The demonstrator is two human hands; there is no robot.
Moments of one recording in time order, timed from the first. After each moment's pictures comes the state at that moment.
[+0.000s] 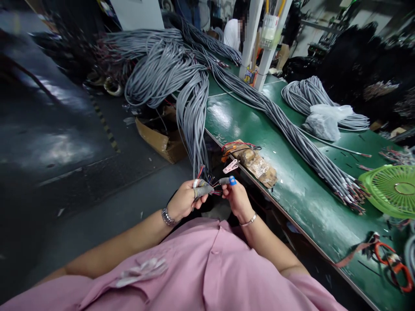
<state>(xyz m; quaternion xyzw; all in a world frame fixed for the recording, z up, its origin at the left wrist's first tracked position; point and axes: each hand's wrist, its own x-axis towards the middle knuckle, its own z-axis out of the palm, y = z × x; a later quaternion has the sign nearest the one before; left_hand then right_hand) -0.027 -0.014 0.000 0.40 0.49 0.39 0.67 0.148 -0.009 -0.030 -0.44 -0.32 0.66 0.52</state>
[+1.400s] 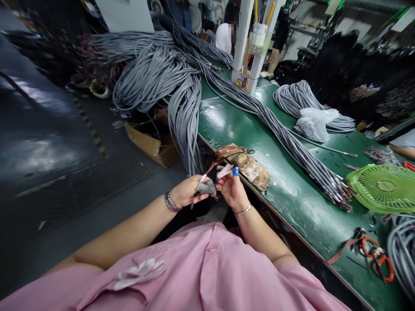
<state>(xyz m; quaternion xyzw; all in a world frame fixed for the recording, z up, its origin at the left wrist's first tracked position) -0.022 0.038 0.001 0.43 0.37 0.24 0.79 0.150 0.031 -0.015 -0.27 -0.19 0.76 0.56</state>
